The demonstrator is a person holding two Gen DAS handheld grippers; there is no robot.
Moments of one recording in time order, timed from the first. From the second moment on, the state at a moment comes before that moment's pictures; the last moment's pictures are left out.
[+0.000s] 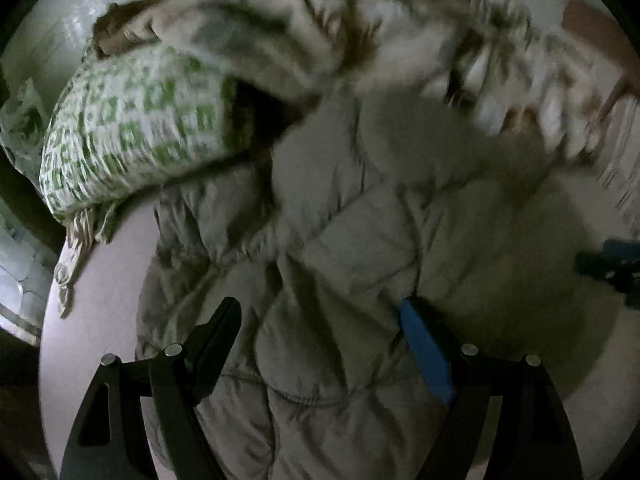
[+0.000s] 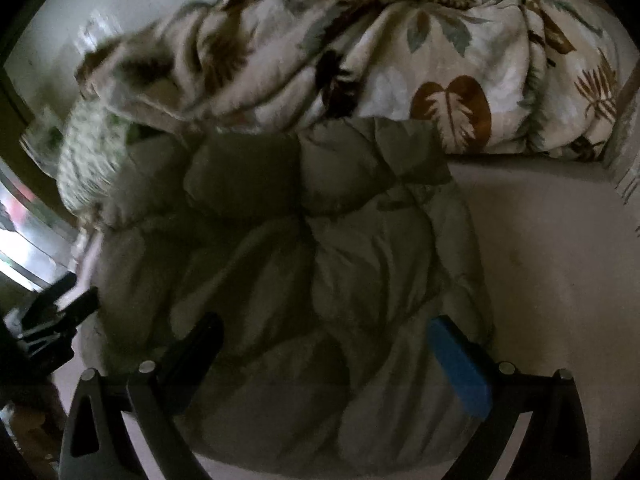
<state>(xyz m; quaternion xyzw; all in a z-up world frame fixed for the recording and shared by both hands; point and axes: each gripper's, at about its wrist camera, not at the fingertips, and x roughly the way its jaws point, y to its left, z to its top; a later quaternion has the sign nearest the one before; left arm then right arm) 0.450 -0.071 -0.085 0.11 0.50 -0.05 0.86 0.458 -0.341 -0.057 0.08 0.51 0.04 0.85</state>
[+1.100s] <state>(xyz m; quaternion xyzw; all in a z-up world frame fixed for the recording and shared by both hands) 0.389 0.007 -0.082 0.07 0.47 -0.01 0.88 0.384 -0.331 -0.072 0.07 0.50 0.07 0.86</state>
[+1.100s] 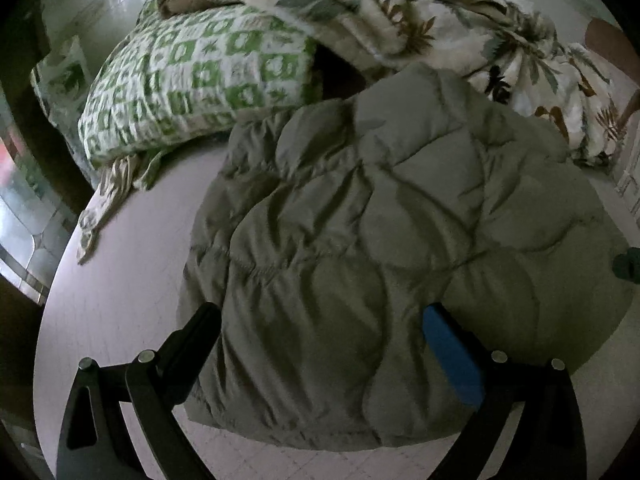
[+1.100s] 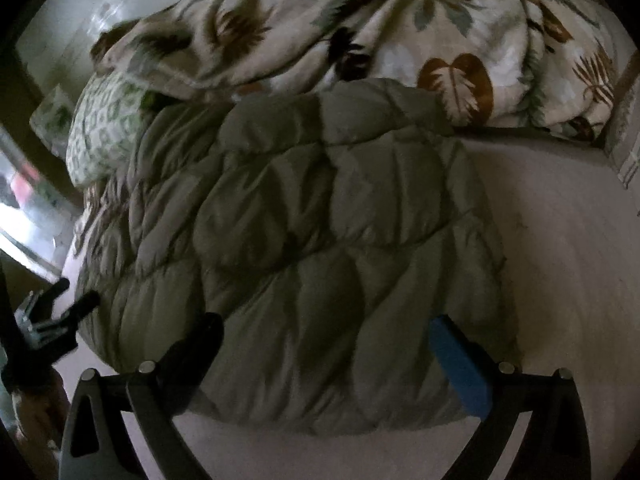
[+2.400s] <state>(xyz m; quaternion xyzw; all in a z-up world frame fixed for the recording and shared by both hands) 0.386 0.023 -0.109 0.04 0.49 -0.03 0.87 0.523 -0.203 -0.085 0.05 0.51 0.07 0.86</state>
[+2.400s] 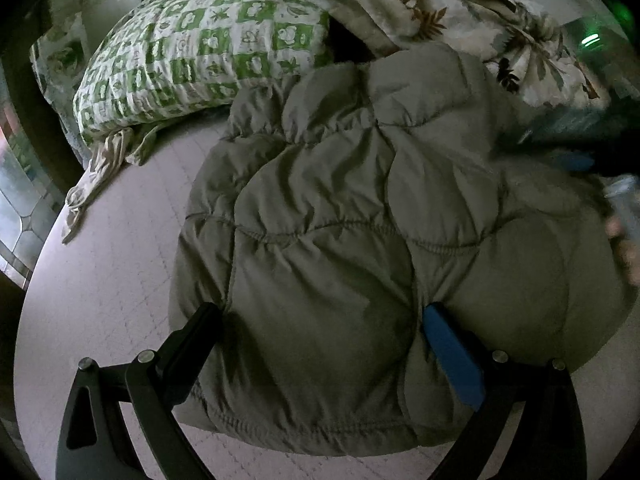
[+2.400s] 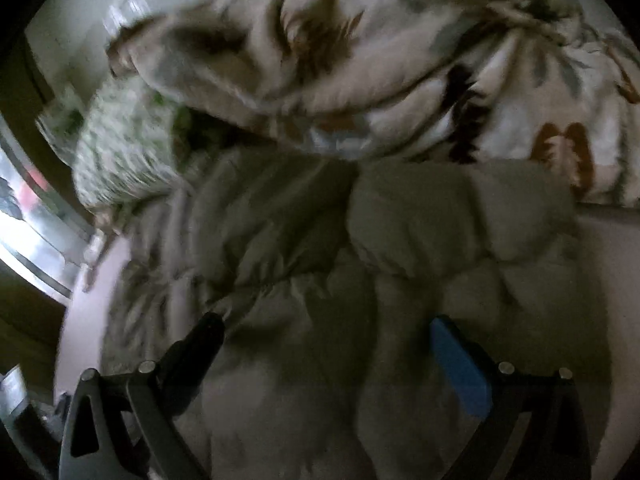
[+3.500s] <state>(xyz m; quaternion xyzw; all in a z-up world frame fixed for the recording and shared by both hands) 0.421 0.086 -0.069 -0.02 0.55 -0.04 0.84 0.445 -0.428 -0.064 0.14 0.54 0.03 0.83</state>
